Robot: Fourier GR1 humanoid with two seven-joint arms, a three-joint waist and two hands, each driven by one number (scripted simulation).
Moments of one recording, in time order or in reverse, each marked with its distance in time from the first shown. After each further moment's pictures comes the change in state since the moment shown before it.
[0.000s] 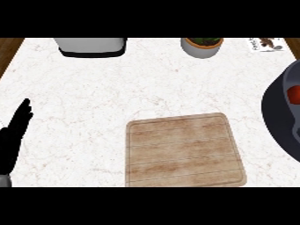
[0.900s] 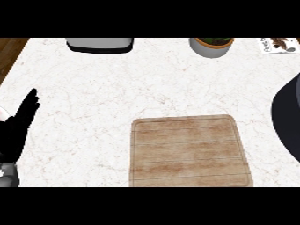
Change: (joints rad) left arm -0.079 0.008 -0.028 0.025 0.006 0.001 0.023; right arm -0.057 -0.016 0.251 0.164 0.430 -0.142 0.288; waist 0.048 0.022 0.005
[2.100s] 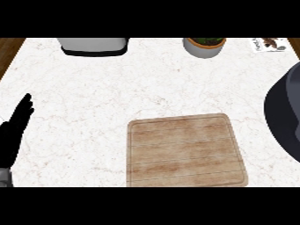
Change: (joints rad) left arm 0.038 0.025 0.006 0.007 0.018 0.016 -0.015; right arm 0.229 0.150 0.247 -0.899 0.188 0.276 0.562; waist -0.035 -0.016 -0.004
